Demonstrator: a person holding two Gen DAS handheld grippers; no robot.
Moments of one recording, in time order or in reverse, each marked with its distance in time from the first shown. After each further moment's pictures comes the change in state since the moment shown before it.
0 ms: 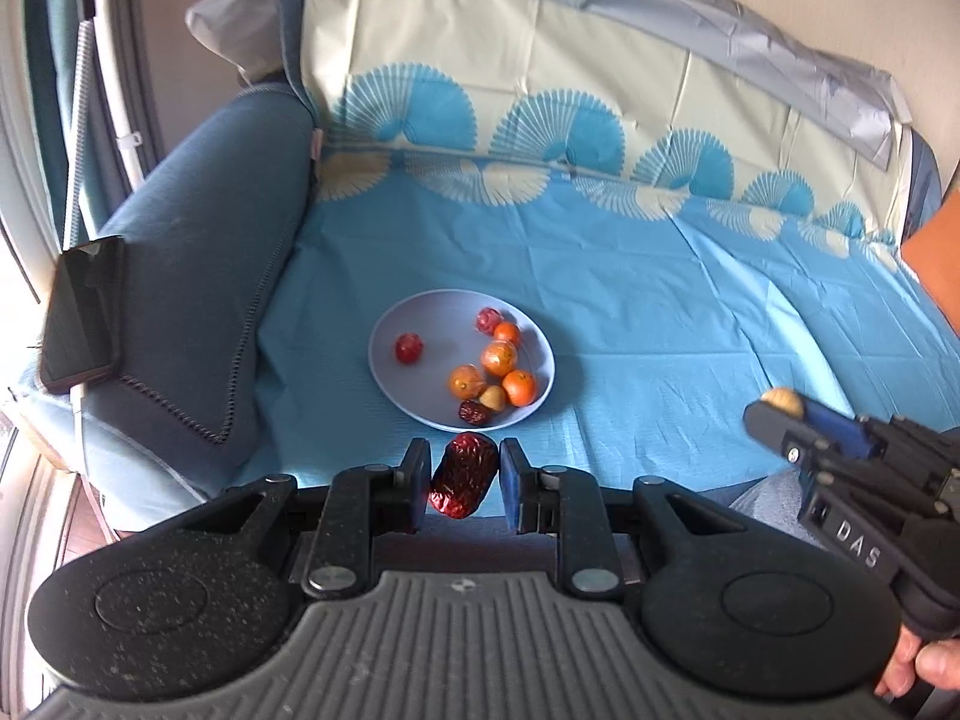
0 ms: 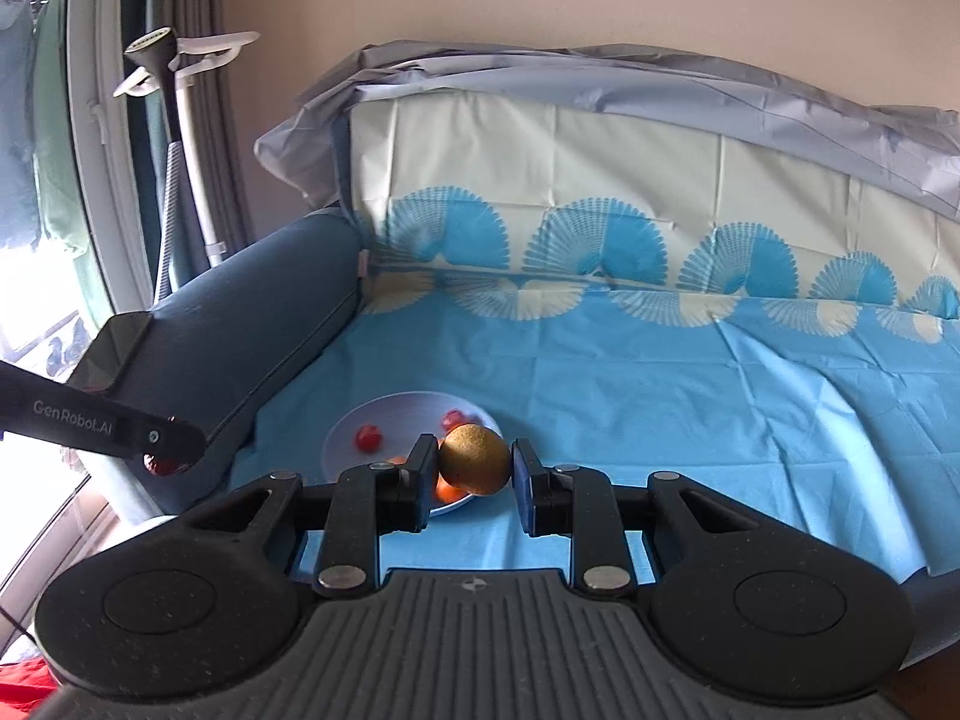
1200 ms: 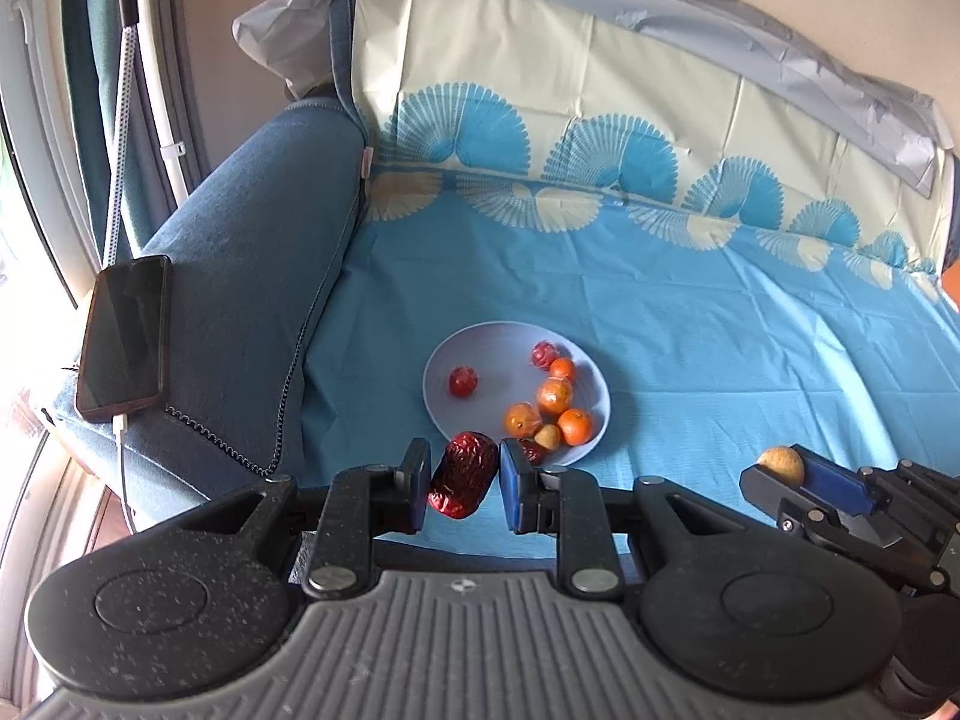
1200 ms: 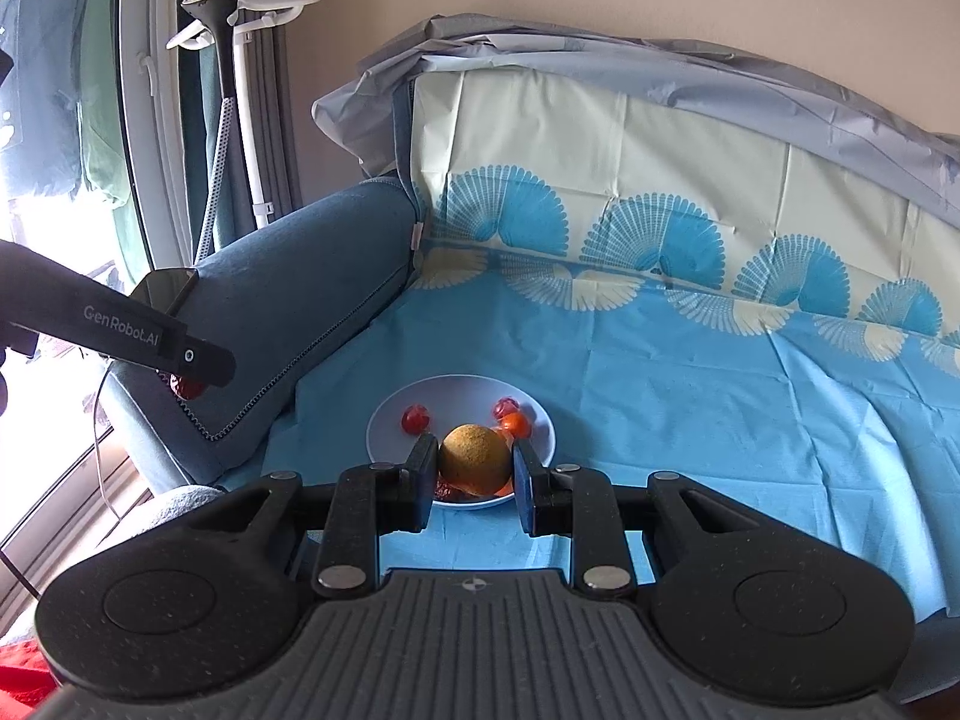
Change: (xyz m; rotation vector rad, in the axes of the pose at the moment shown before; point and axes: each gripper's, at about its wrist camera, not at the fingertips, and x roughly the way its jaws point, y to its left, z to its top) left arm 0.024 0.023 0.027 -0.031 -0.008 0.078; right arm 0.032 0.026 0.009 -0.090 0.047 0.059
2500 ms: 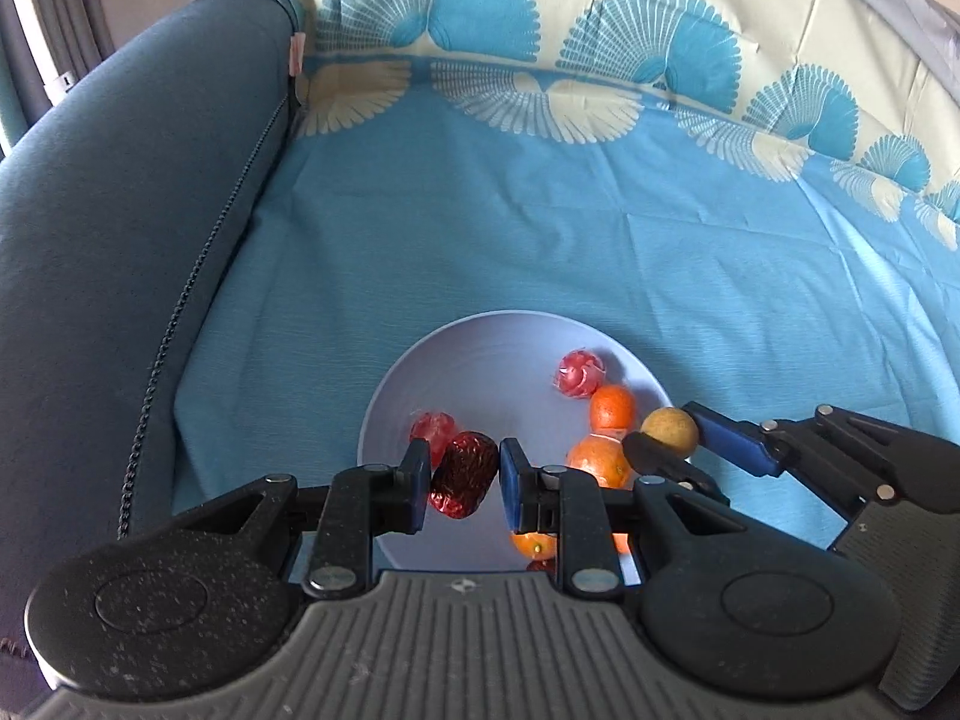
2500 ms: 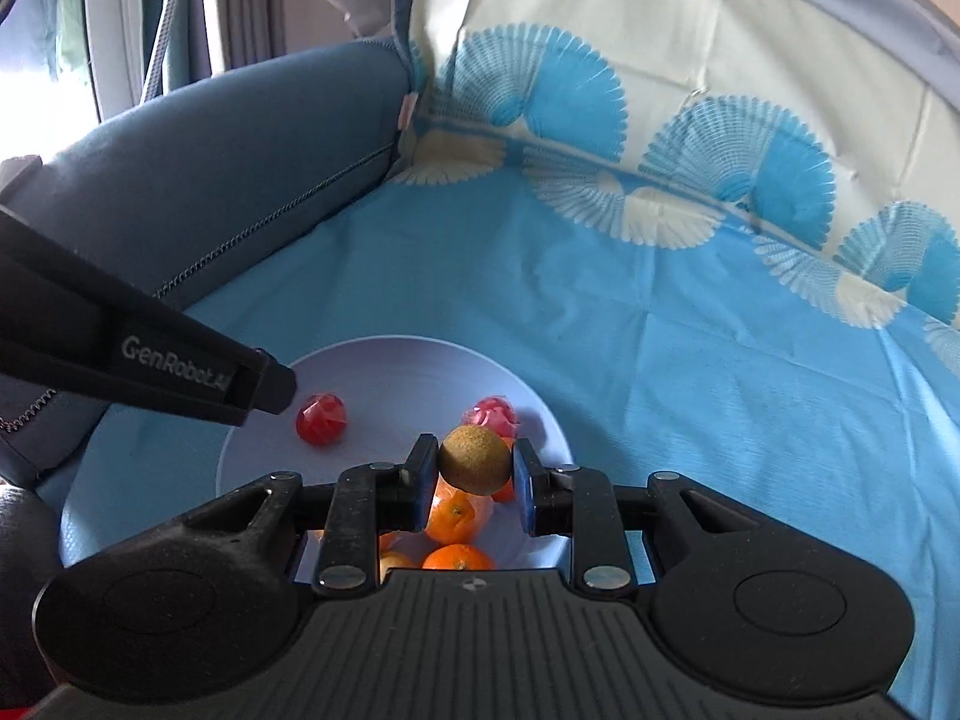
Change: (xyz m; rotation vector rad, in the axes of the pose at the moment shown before) left arm 0.238 -0.013 0.070 0.032 0.208 -0.010; right arm 0.258 -0.026 0.019 -0.123 0.208 0.038
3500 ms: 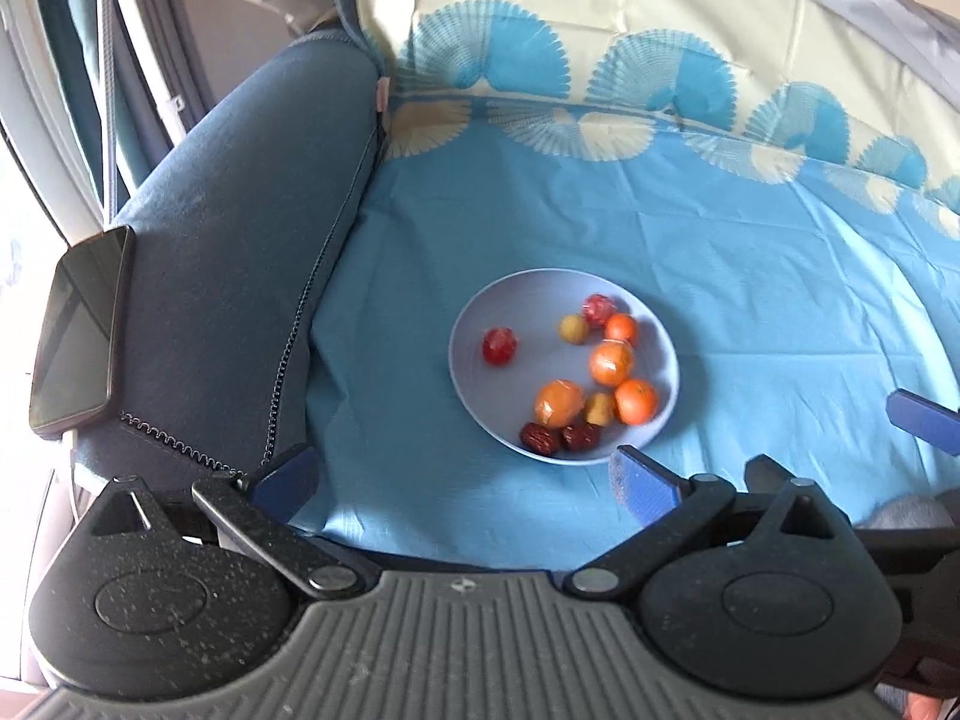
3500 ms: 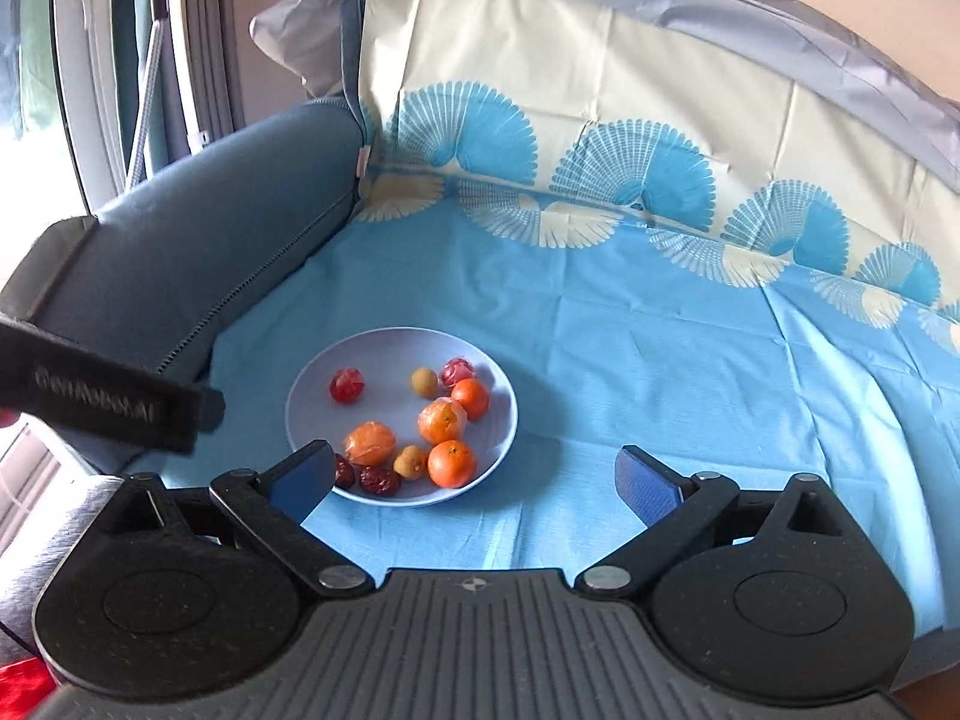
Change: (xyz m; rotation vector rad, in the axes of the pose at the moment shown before) left arm -0.142 0.000 -0.088 -0.004 -0.084 0.113; right arm -0.159 0.017 -0.038 0.134 -0.051 -0.111
